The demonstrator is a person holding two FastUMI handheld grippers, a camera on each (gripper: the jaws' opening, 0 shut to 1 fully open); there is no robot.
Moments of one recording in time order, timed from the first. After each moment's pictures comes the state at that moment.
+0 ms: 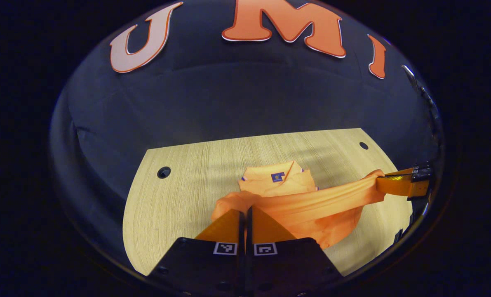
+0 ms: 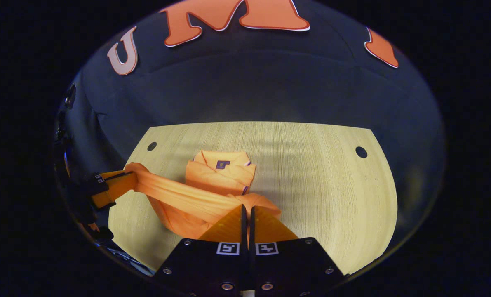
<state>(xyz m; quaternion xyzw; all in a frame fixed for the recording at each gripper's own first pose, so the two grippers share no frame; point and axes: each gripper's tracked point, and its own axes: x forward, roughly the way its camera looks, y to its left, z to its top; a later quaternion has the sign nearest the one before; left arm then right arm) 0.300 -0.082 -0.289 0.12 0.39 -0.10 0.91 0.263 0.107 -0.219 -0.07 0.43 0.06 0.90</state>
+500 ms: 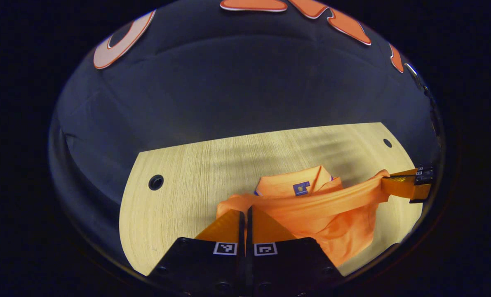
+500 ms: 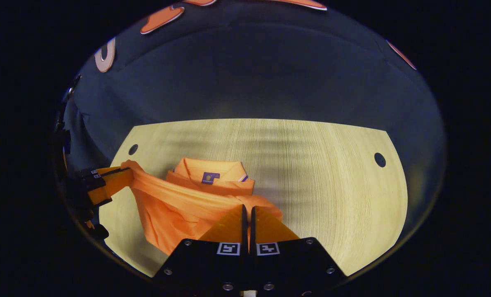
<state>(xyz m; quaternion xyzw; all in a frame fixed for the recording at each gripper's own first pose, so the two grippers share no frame) 0.376 -0.070 -0.360 0.15 0.42 -0.07 0.89 0.343 0.111 -0.292 -0.08 0.45 0.05 0.89</state>
